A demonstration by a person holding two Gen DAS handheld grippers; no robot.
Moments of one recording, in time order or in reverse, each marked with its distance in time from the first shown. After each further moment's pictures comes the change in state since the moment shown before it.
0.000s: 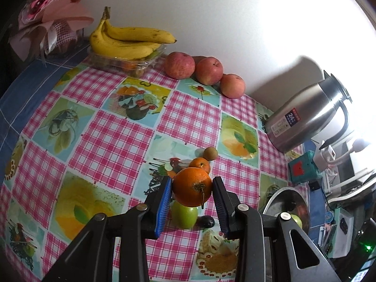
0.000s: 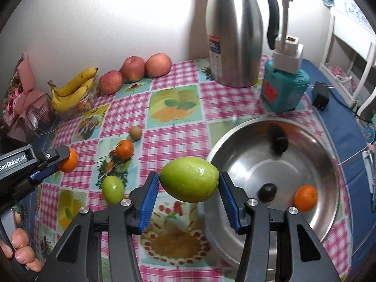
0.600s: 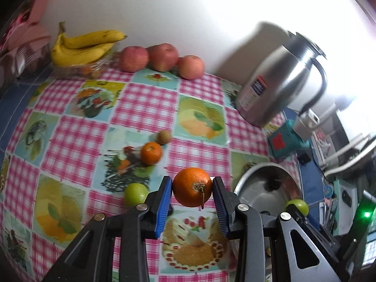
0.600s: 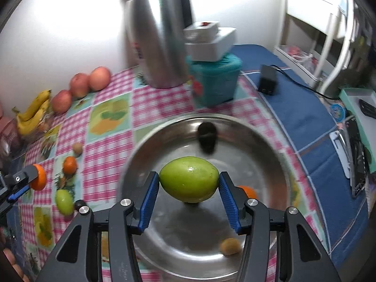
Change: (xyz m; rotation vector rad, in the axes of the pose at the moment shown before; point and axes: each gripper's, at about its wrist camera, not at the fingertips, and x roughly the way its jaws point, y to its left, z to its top) left arm 0.014 -0.078 -0.029 0.171 0.043 -0.040; right arm -0.006 -0.097 -0.001 0.153 0.003 -0.154
